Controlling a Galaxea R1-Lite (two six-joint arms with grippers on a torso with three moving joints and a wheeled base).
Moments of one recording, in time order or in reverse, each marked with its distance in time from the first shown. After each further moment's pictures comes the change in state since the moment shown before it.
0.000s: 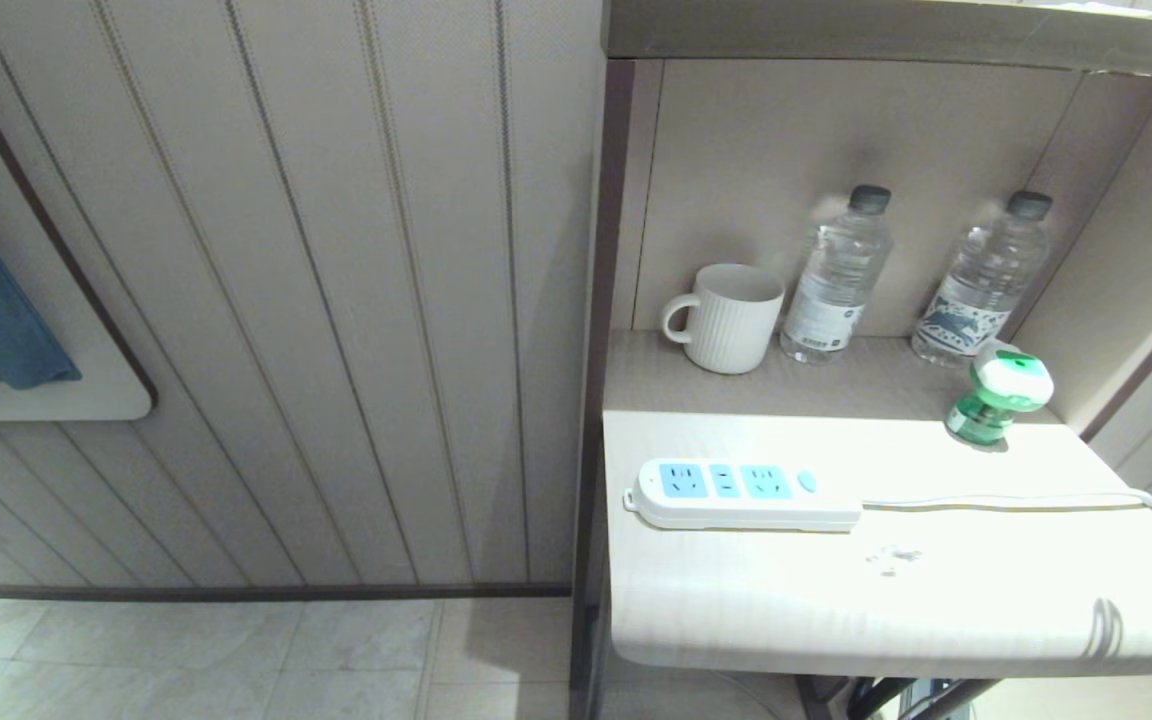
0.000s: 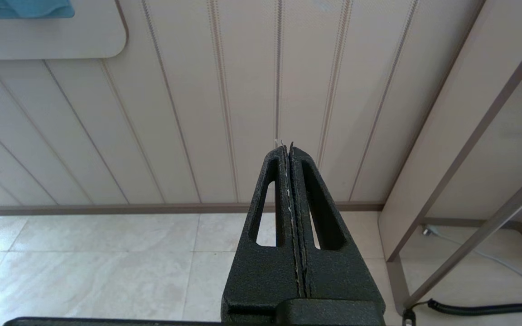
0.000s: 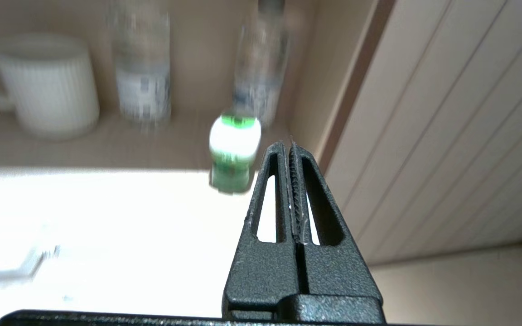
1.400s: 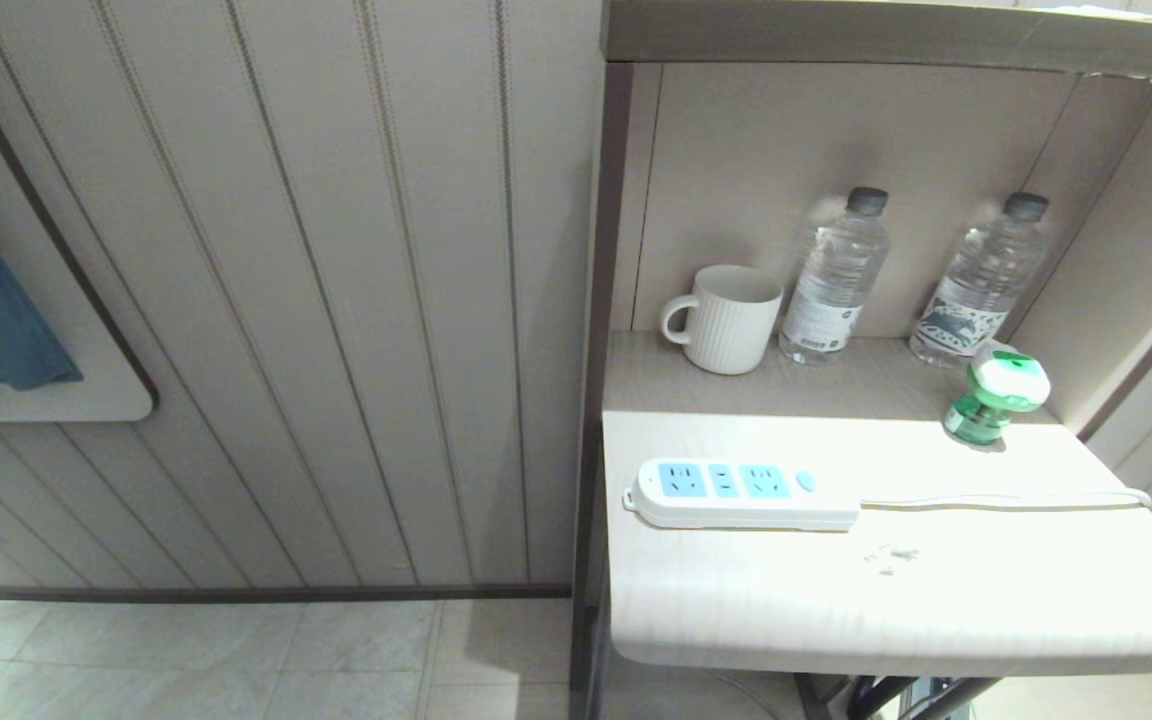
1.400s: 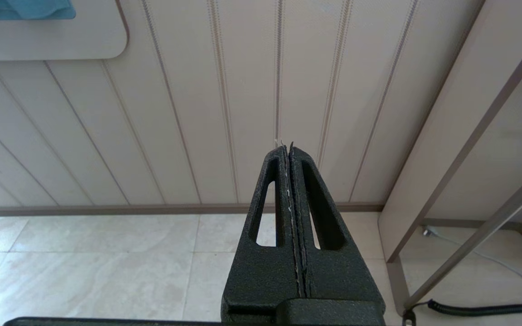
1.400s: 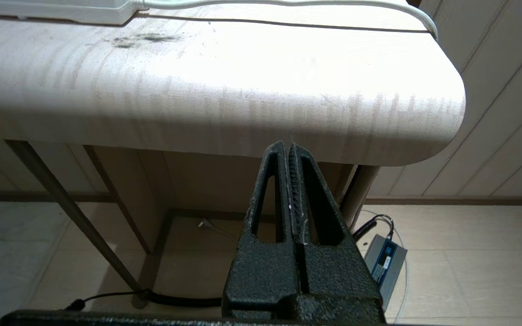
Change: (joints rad) left arm 0.000 0.000 0.000 0.000 0.000 0.000; right arm -0.162 -0.777 0.327 0.722 0.398 0.171
